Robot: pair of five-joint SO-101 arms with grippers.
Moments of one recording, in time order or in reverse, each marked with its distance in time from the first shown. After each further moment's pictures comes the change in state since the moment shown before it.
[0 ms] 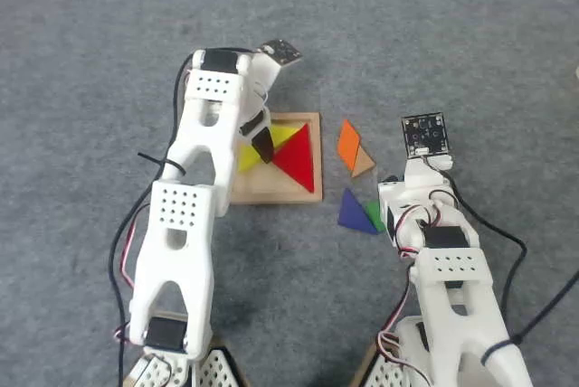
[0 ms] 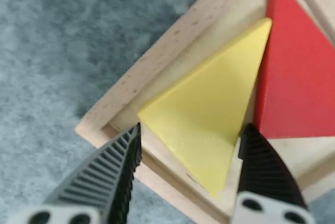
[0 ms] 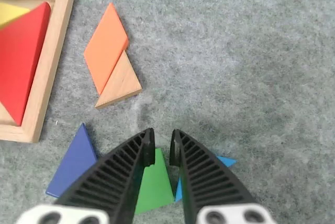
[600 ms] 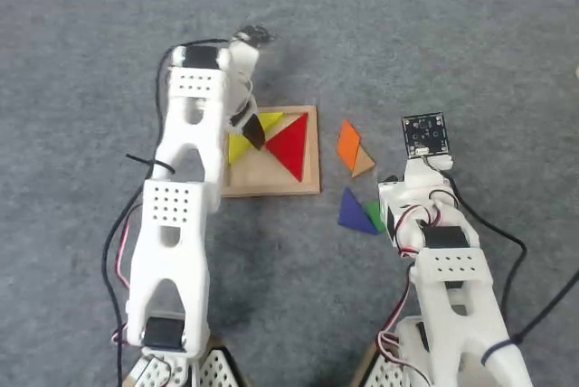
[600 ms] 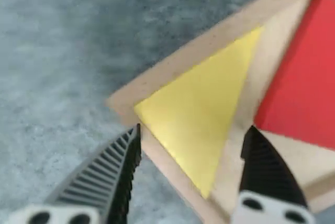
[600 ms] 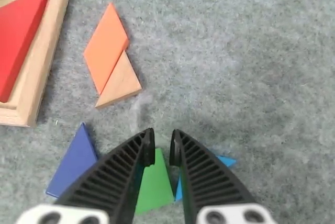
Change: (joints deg) left arm -4.0 2.0 -7.0 0.1 6.2; right arm 0.0 0.0 0.0 0.0 0.0
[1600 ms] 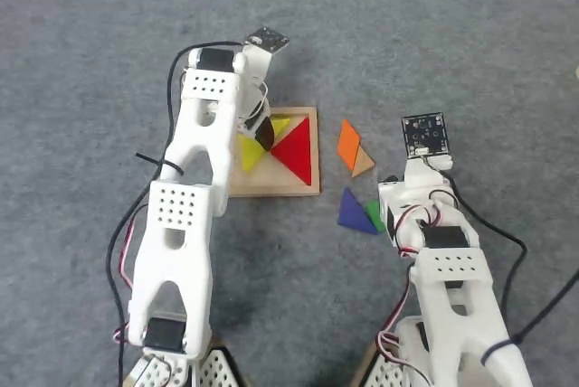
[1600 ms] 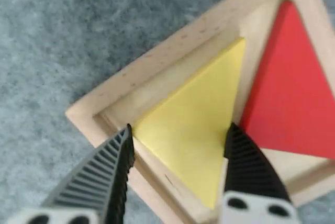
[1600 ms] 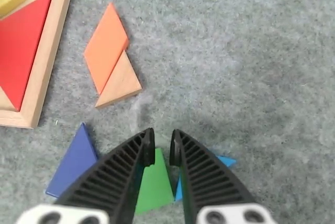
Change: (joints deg) left arm 2.7 -0.5 3.3 -0.3 4.8; right arm 0.0 0.0 0.0 0.0 0.0
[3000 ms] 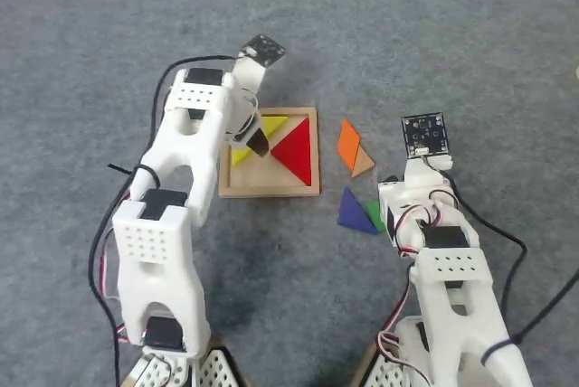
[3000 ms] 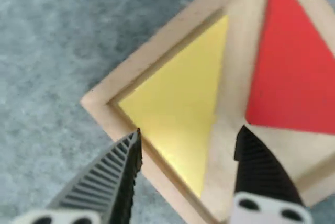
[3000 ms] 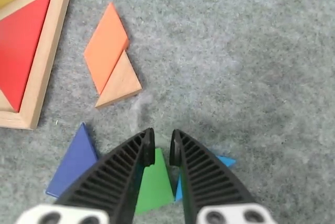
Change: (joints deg) left arm -1.8 -30.9 49.0 -28.4 -4.1; right arm 0.0 0.0 0.0 0.0 0.0
